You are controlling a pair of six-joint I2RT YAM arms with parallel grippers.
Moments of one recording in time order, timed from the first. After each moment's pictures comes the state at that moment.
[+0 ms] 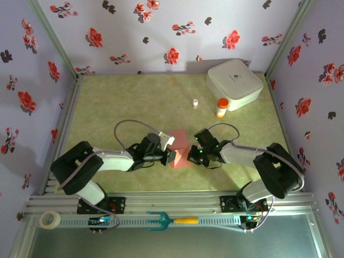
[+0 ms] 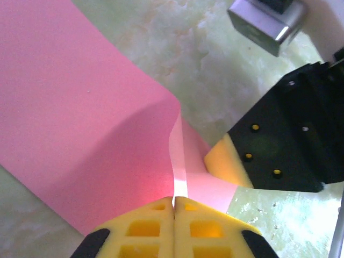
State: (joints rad) left arm -0.89 1.57 0.55 0.39 0.27 -0.44; right arm 0.69 1.46 0.58 -0.21 -0.32 1.00
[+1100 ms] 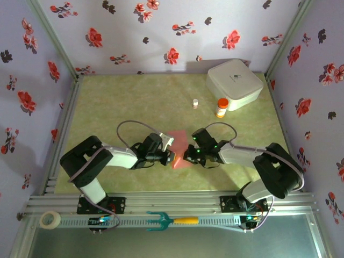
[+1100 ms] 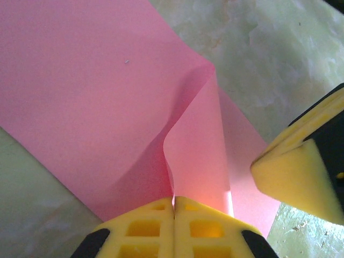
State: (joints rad) left arm -0.87 1.67 0.57 0.38 0.27 -0.44; right arm 0.73 1.47 0.59 -0.14 -0.35 1.02
